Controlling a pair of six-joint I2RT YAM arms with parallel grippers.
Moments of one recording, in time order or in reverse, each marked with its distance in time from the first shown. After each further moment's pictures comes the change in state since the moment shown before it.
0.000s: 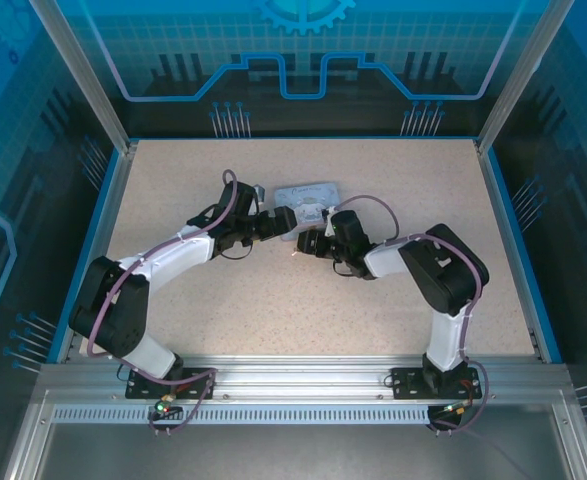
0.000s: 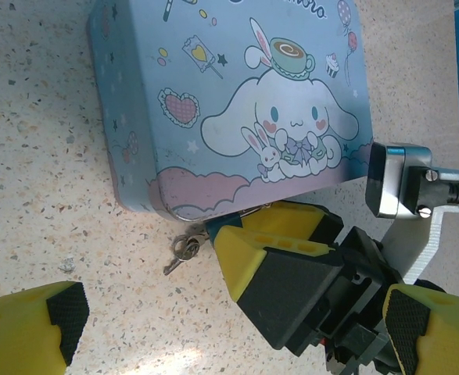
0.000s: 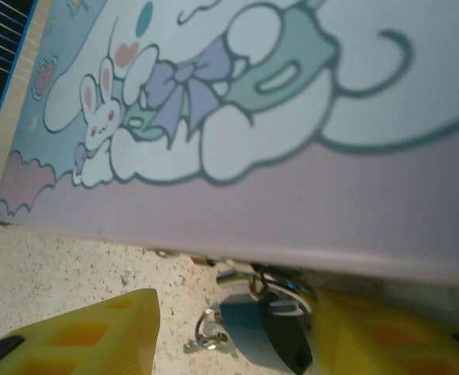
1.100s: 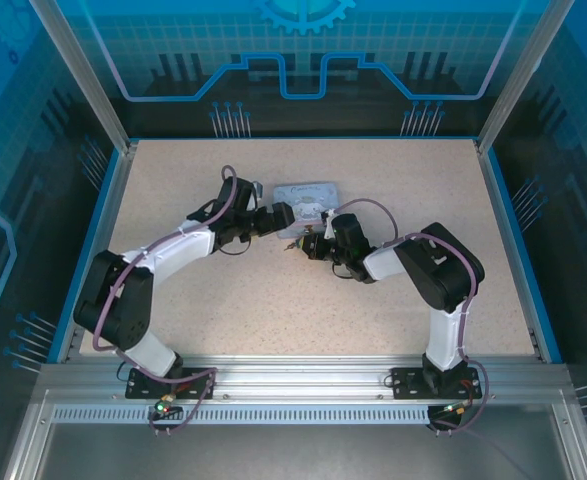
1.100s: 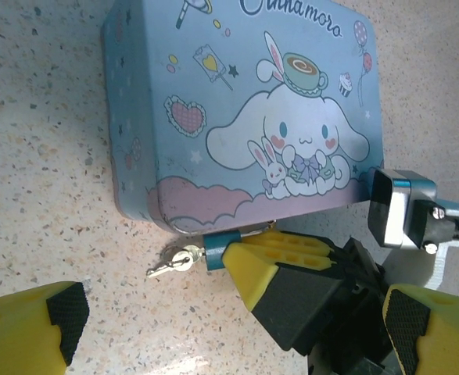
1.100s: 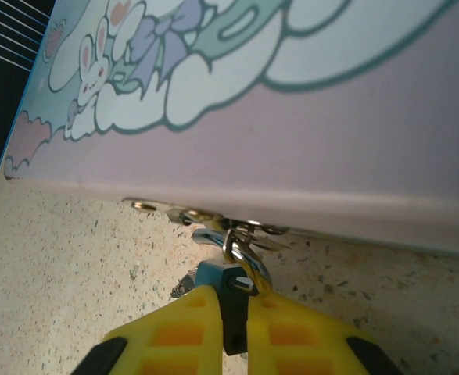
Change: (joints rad) left arm 0.029 0.046 0.042 -0.014 -0.002 0.027; right arm 0.002 0.028 -0.029 0.089 -0.029 0.016
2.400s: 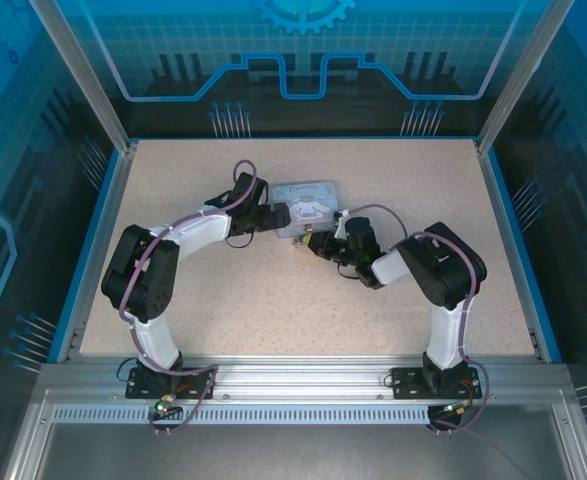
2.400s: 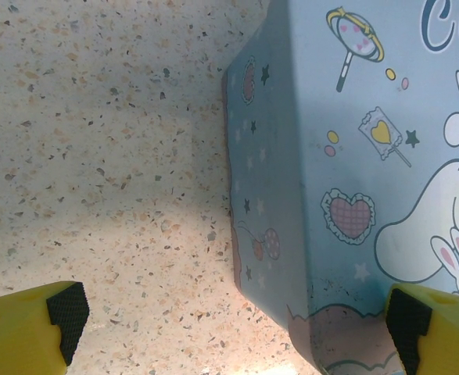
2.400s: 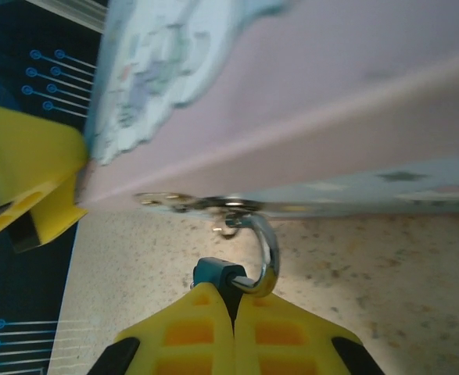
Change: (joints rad) left arm 0.004 0.212 0.150 -0.101 -0.234 0.126; right arm -0.064 0.016 -0.094 0.224 -0.108 0.225
